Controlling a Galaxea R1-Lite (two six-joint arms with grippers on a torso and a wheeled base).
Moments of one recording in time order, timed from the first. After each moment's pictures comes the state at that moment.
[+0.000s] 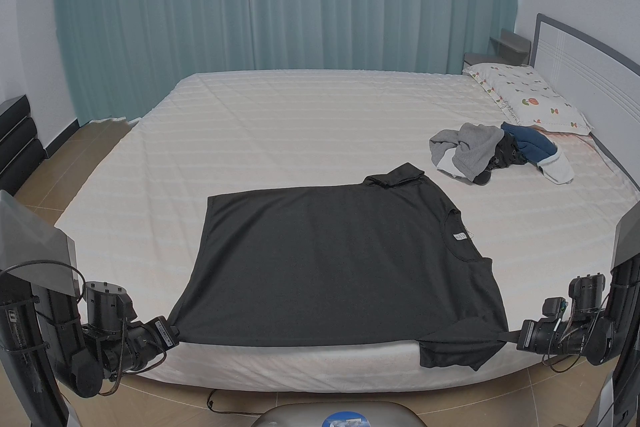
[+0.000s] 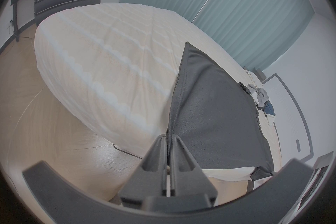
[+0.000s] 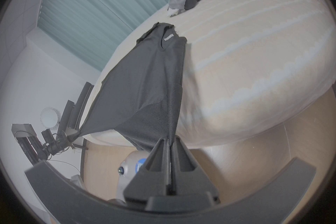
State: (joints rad) left arm -0.12 2.15 -0.02 -1.40 -0.03 -0.65; right arm -0.12 2.20 -0.02 -1.33 0.49 0.27
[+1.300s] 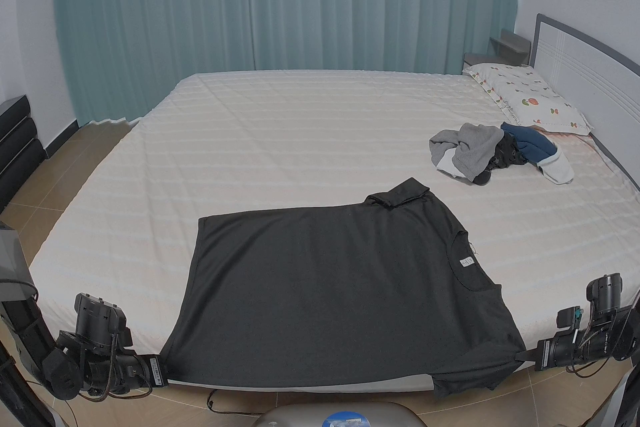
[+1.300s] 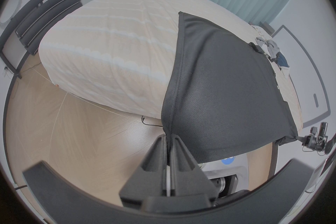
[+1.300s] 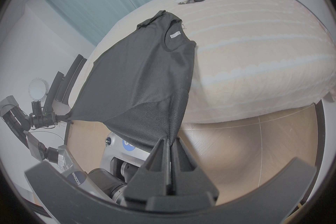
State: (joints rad) left arm -0.15 1.85 -0.02 -0.84 -0.02 -0.40; right arm -0.16 1.85 -0.02 -0.84 0.43 0.00
